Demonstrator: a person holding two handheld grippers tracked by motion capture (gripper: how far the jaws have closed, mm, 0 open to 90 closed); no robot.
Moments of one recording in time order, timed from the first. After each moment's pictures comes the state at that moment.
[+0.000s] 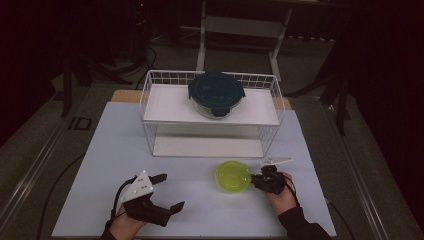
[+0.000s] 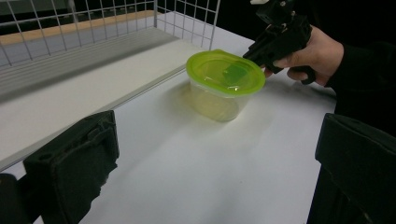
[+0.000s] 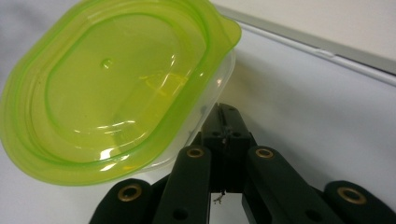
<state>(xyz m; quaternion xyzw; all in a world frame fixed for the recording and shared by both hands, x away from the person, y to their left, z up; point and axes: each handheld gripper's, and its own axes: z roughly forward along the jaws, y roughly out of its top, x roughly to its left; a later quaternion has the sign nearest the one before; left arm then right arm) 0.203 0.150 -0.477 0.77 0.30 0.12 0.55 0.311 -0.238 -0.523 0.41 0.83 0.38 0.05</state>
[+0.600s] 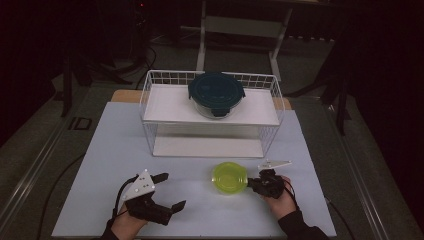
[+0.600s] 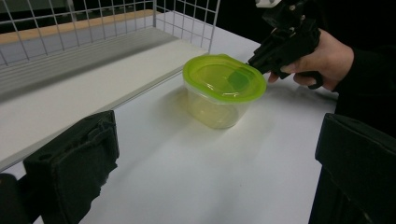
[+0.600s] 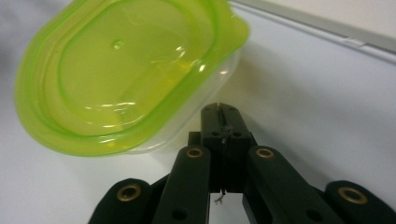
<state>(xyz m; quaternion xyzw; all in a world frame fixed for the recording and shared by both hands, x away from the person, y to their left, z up) 0.207 0.146 -0.477 0.77 0.30 0.12 0.54 0.300 -0.233 -0.522 0.40 0.83 0.38 0.04</state>
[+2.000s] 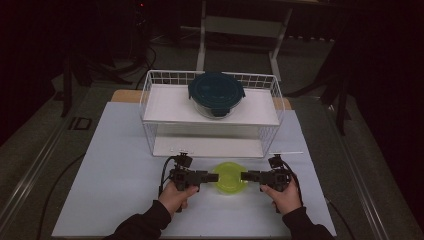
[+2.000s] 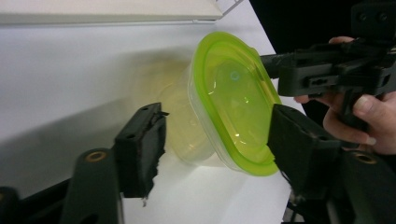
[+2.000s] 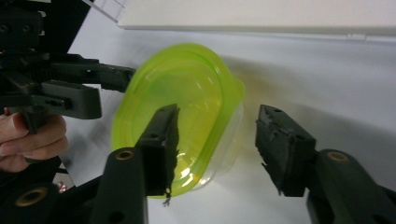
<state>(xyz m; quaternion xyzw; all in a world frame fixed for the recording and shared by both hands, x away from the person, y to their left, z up) 0.306 0.065 -0.511 0.71 0.50 -0.16 0.48 0.315 -0.244 -0.491 0.52 0.74 0.41 -0.09</state>
